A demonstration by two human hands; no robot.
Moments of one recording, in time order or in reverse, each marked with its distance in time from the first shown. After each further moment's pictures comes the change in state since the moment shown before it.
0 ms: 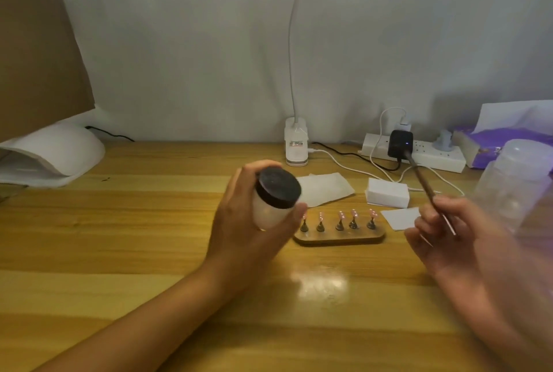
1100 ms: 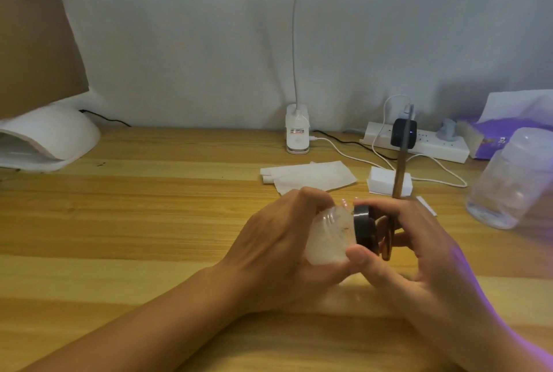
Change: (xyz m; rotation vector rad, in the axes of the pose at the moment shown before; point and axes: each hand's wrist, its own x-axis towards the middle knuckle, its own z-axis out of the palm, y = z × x) left_hand -0.013 0.016 0.010 0.235 -0.343 0.368; right_hand -0.028 0.031 0.012 -1.121 -0.369 -0.631
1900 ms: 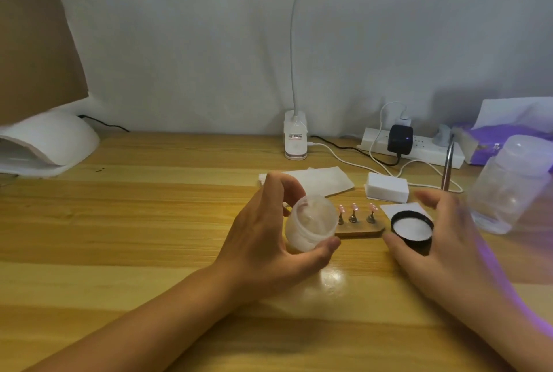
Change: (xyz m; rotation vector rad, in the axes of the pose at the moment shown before) left_hand -0.003 -0.013 -0.002 -0.167 0.089 -0.248; right_hand 0.008 0.046 -0.023 -0.414 0.093 0.337
